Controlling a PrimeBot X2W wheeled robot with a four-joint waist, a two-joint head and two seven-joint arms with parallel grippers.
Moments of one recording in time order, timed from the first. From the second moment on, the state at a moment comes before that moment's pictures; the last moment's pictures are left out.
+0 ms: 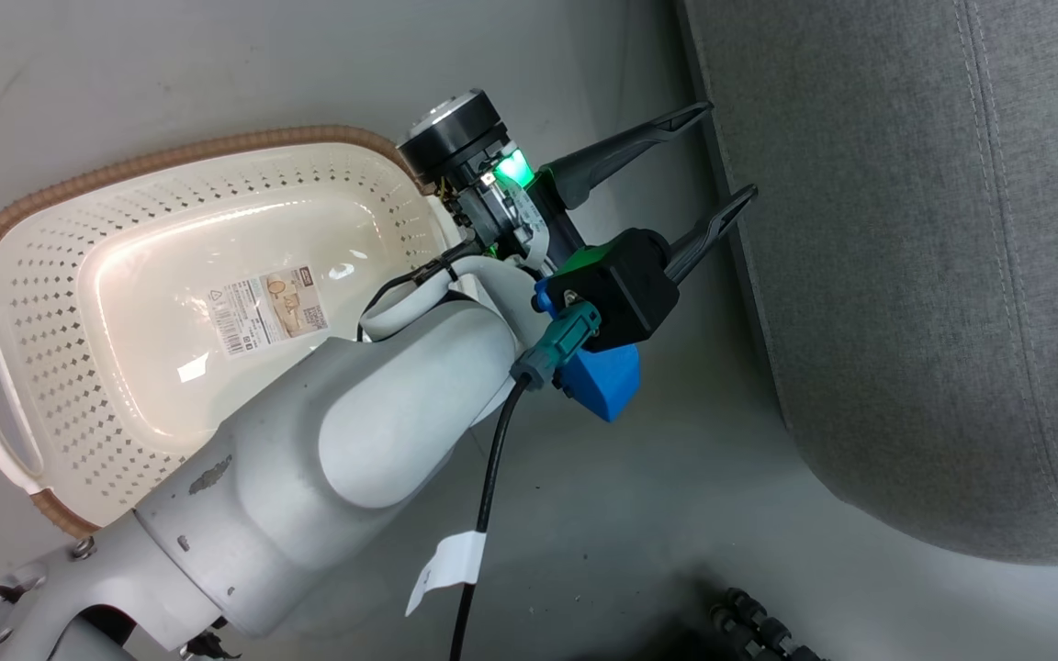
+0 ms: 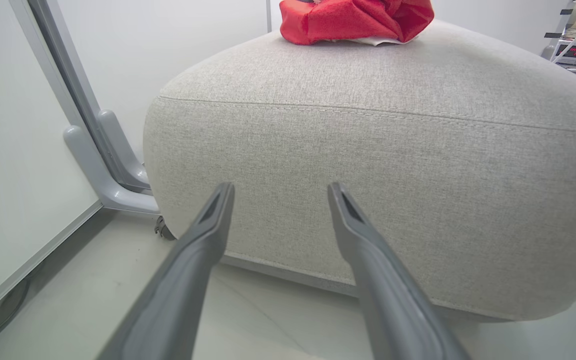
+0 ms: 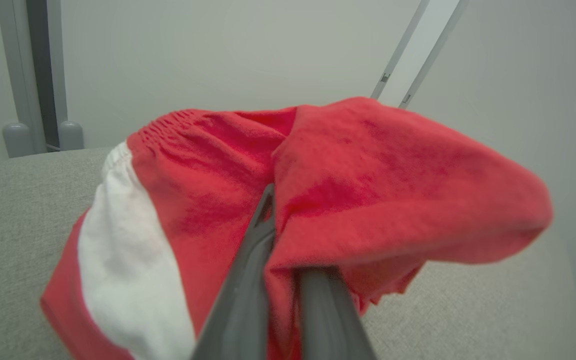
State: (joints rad) left arm -1.02 0.16 -1.02 0.44 -0.21 -0.11 -0.22; right arm -0.82 -0.38 -0.57 0.55 0.10 0.13 -0.26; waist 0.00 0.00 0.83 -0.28
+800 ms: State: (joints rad) left arm -0.85 0.13 -0.92 0.43 -0.29 -0.04 -0.26; right arm -0.39 -0.23 -0.54 0.23 0.07 0.13 -0.26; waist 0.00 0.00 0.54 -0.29
